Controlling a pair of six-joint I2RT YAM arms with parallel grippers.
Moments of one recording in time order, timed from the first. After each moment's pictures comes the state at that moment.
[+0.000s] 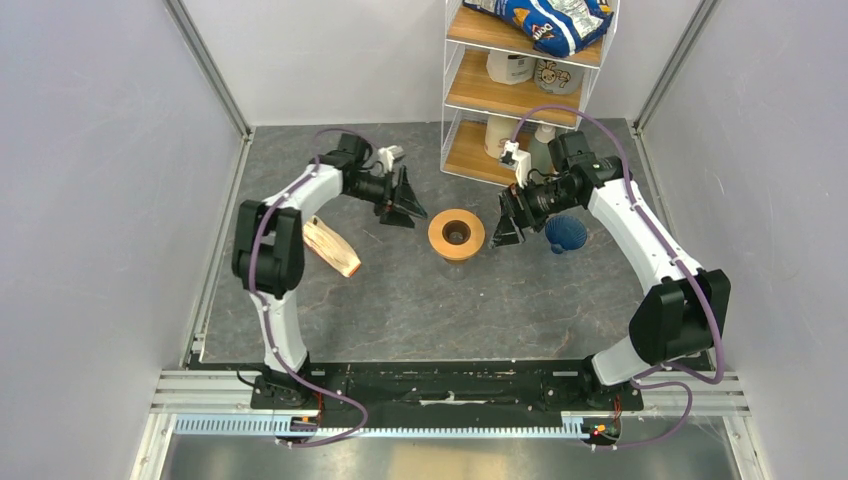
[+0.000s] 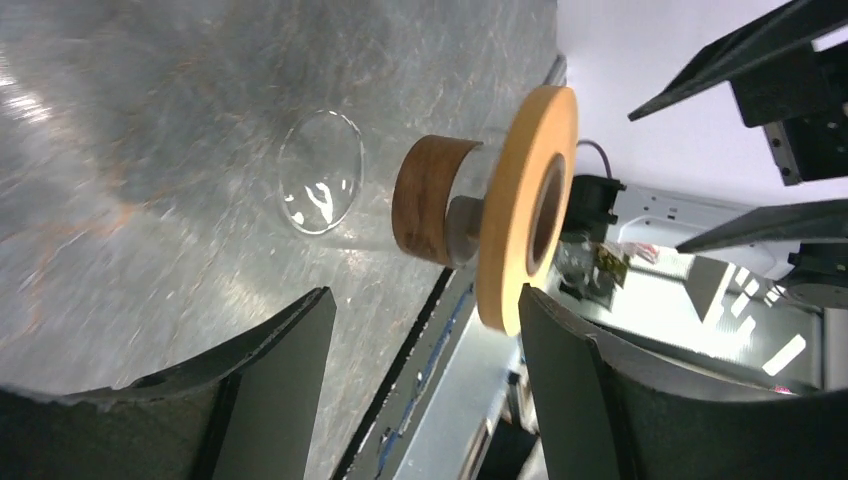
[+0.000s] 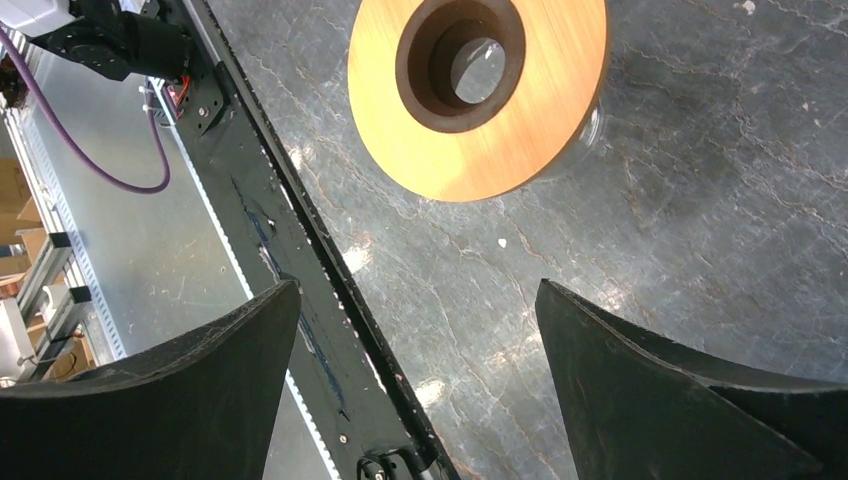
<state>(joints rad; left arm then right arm) -0.27 2.04 1.56 -0.67 1.07 -0.25 0.24 1.53 1.40 -1.01 -0.84 -0.33</state>
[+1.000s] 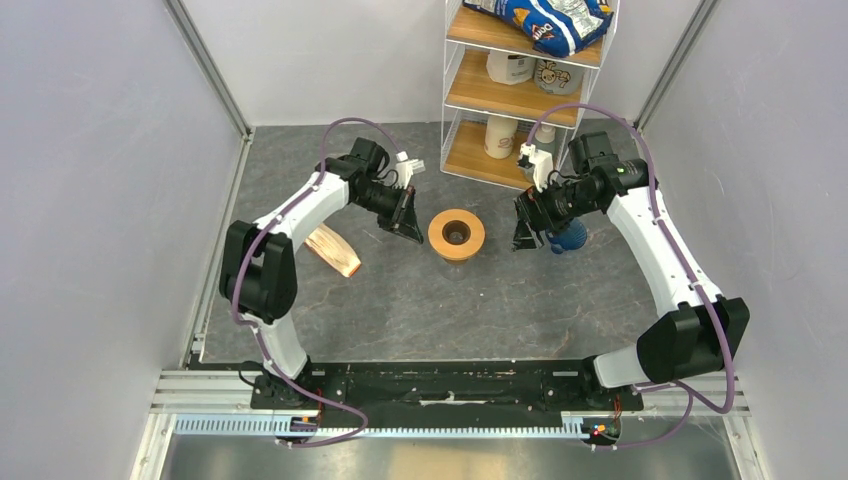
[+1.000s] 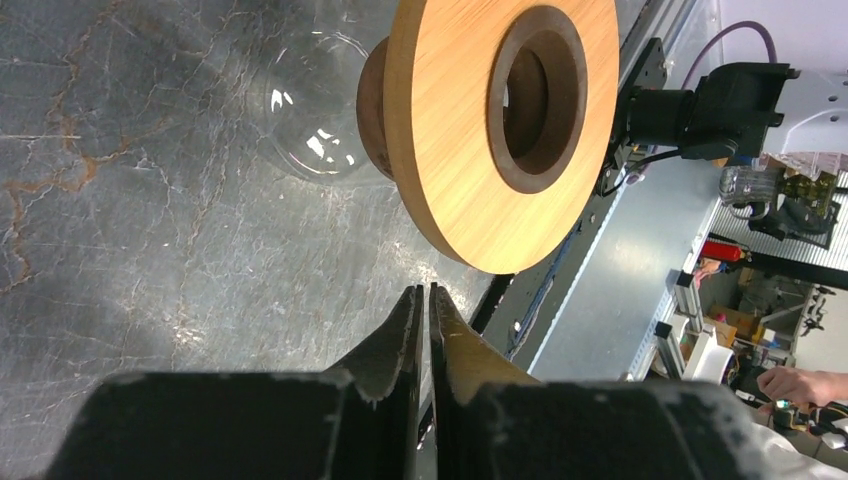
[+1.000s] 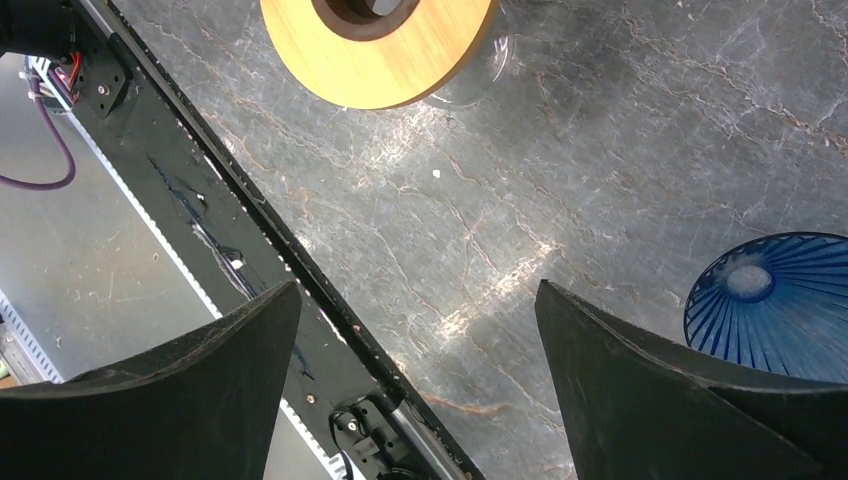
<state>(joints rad) -0.38 1.81 1.45 -0.81 0.84 0.03 0.18 1.43 1.42 -1.13 -0.65 -0.39</state>
